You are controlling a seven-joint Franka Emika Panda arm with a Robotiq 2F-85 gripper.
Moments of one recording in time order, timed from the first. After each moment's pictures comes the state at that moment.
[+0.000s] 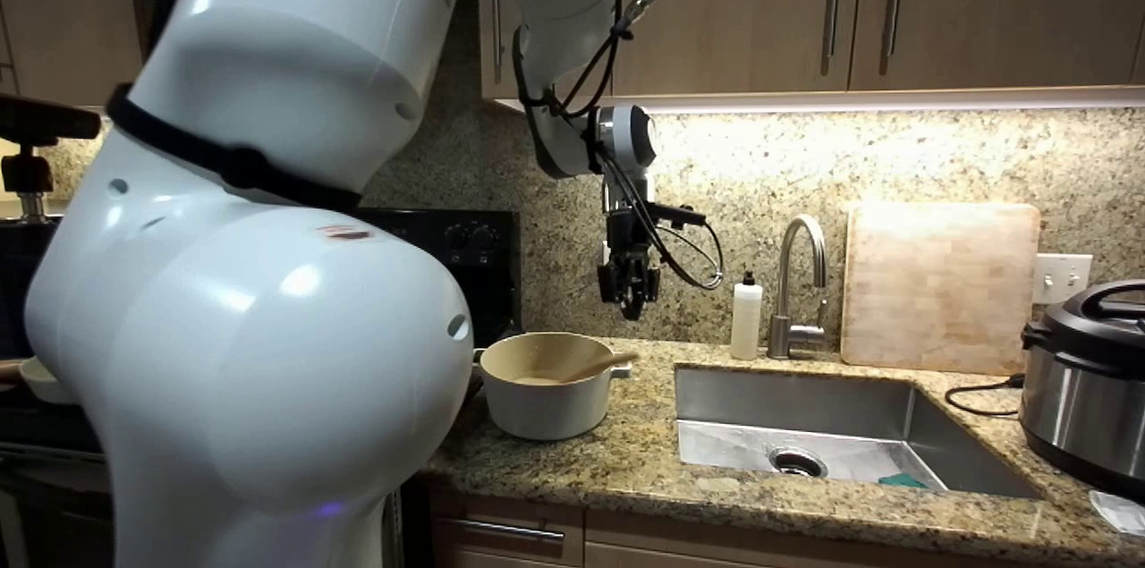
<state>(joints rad) 0.09 0.37 0.21 -1.78 -0.22 1.89 -1.00</state>
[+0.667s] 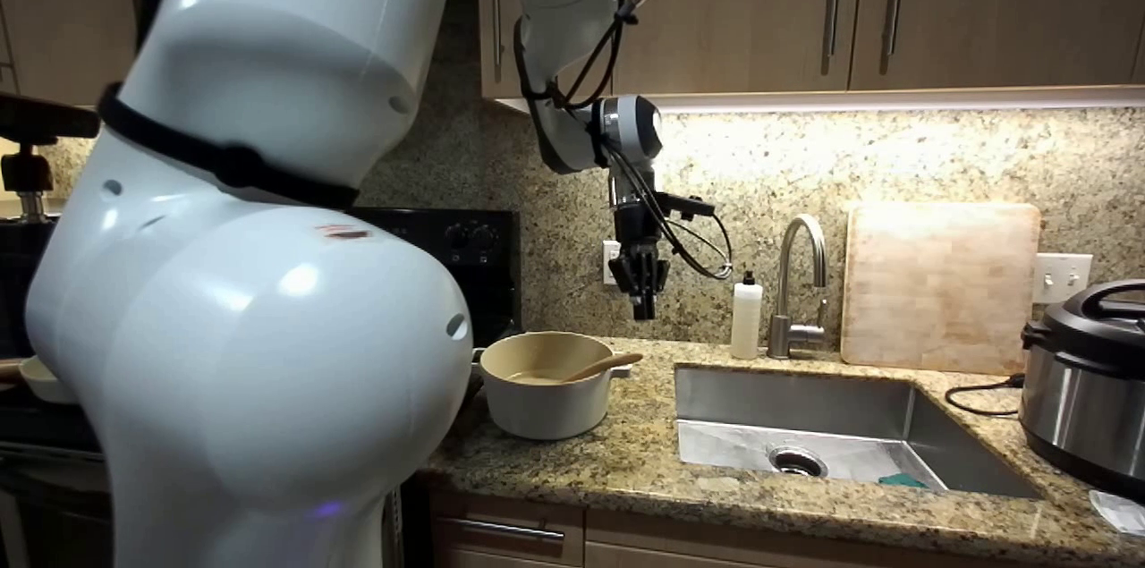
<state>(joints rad) 0.09 0.34 0.20 -1.80 -0.26 1.89 -1.06</state>
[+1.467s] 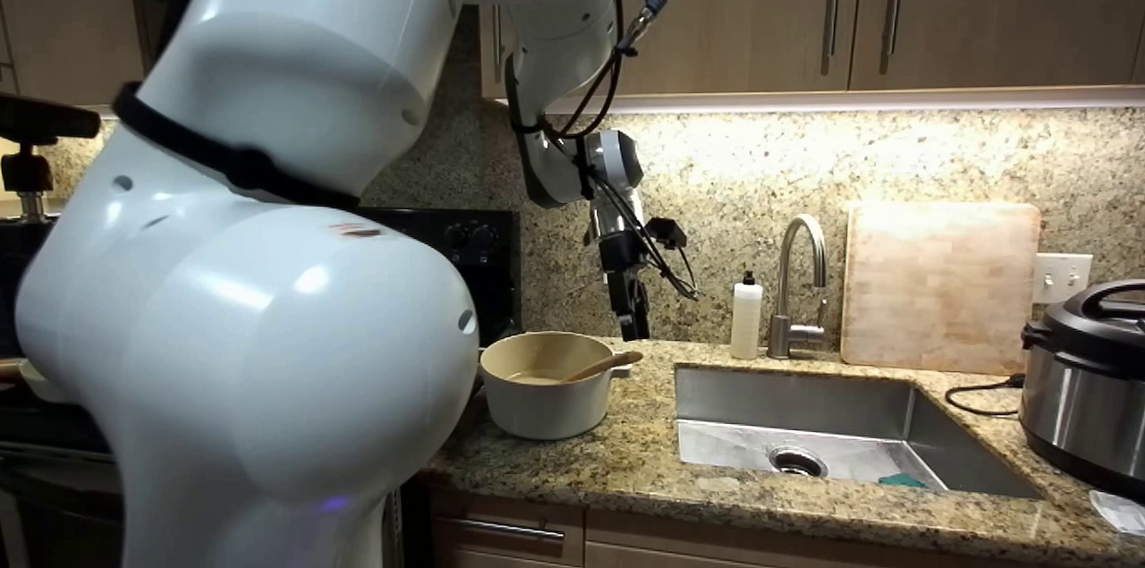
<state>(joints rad) 0.14 0.41 0.20 -1.82 -0.38 1.90 -1.37</state>
